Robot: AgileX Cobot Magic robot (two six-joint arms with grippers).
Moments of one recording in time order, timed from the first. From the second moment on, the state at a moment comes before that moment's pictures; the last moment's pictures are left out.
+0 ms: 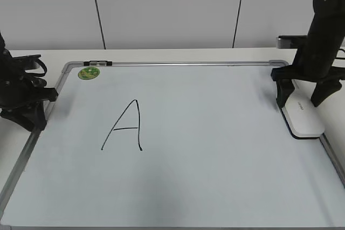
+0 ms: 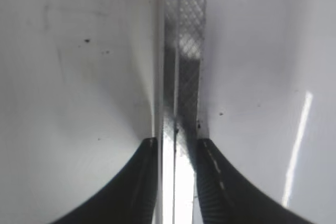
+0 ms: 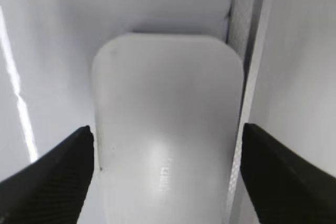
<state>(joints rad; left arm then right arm) -0.01 2.10 -1.40 -0.19 0.91 0.04 0.01 2.22 -1.78 0.03 1.21 -0.03</state>
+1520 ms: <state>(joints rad) -0.02 1.52 -1.46 -0.07 1.22 0.03 0.02 1.70 -1.58 0.18 1.23 0.03</state>
